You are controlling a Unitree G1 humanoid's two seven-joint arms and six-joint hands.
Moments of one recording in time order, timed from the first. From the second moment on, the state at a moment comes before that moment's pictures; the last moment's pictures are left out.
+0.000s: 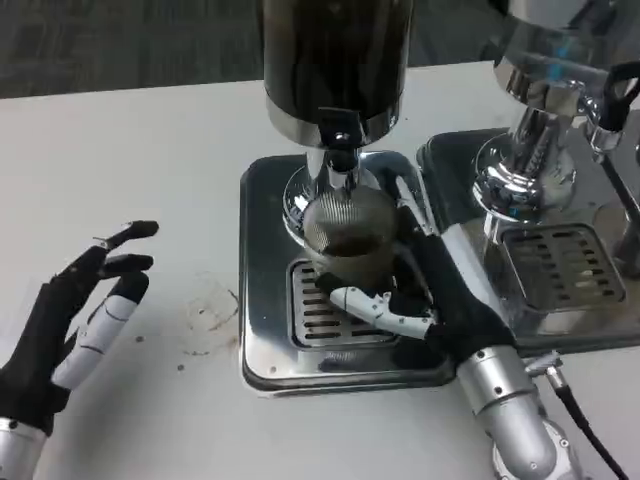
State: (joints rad) left arm -0.07 0.40 0.16 0.81 0.13 -0.95 -0.10; right arm -0.22 -0.09 0.24 0.51 -0.37 -0.38 -0.18
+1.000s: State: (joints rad) left arm -0.04 0.41 0.15 0.80 0.12 -0.95 -0.07; right arm -0.22 -0.04 0.24 0.55 -0.33 -0.37 -0.16
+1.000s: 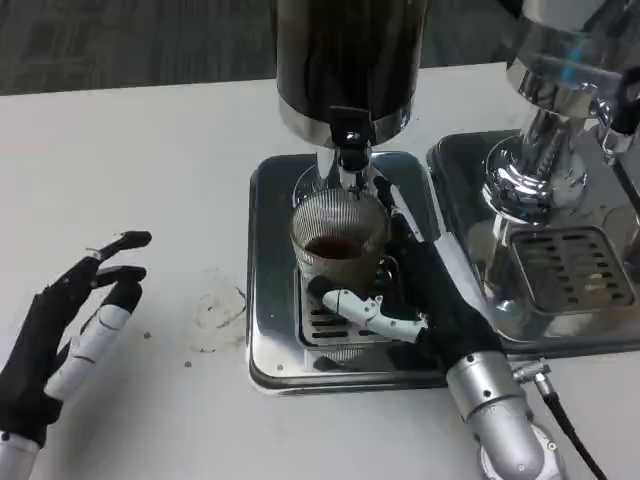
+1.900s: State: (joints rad) left arm 0.01 0.41 0.16 0.74 0.12 -0.95 -0.04; right arm -0.27 0.00 0.25 0.66 -0.35 -0.42 -0.28
